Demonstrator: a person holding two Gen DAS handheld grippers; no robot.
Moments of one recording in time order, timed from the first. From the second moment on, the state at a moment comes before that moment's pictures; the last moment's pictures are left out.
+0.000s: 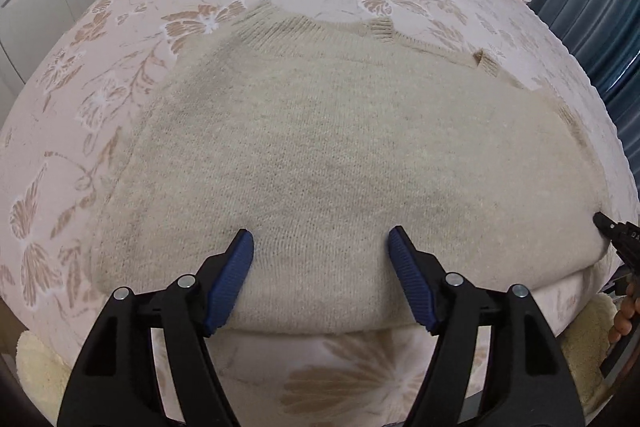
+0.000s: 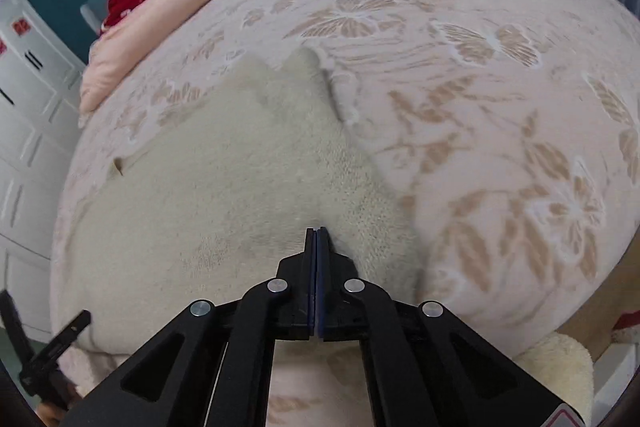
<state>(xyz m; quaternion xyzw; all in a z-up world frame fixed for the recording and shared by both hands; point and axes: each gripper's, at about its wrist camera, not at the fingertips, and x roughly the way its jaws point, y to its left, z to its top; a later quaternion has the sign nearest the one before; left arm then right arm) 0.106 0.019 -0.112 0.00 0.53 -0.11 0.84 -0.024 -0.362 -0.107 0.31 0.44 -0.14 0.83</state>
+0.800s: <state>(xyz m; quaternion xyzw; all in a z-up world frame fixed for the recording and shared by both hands) 0.057 0.105 -0.097 -0.13 0.52 -0.01 0.84 -0.022 -0.287 -0.054 0.22 0.45 -0.08 0.86</state>
